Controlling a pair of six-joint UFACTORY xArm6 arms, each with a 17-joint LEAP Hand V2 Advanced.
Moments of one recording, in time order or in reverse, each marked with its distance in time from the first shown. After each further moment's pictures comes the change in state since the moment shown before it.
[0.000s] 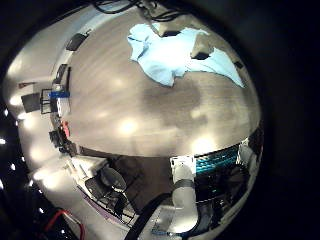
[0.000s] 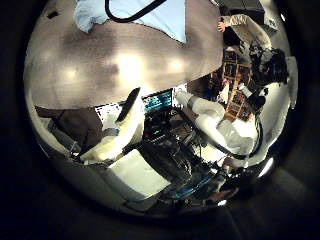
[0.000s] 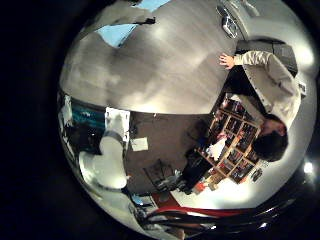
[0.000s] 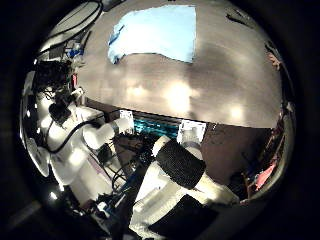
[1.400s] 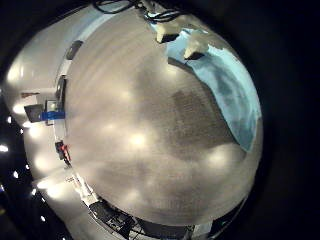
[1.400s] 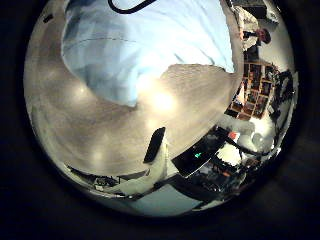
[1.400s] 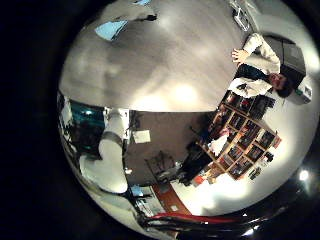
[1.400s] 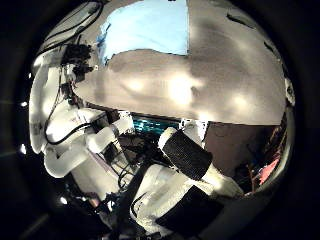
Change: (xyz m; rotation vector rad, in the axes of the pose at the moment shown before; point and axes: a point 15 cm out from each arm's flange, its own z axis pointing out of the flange) left arm -0.108 -0.220 0.150 0.075 -0.094 0.146; right arm 0.014 -0.031 0.039 -0.129 -0.047 0.041
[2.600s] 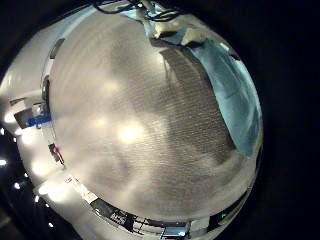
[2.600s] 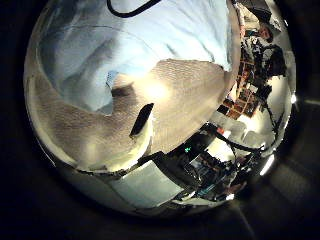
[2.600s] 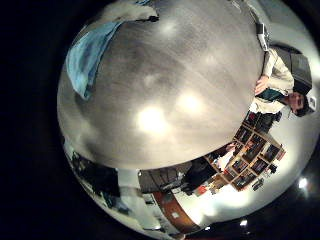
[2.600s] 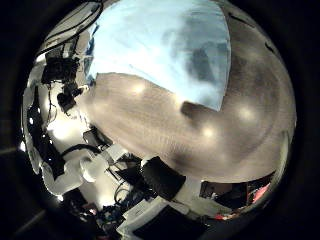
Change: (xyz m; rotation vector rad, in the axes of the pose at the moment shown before) left arm 0.024 0.003 0.000 -0.096 0.062 -0.003; right arm -0.032 -0.193 0.083 0.133 -0.030 -0.038
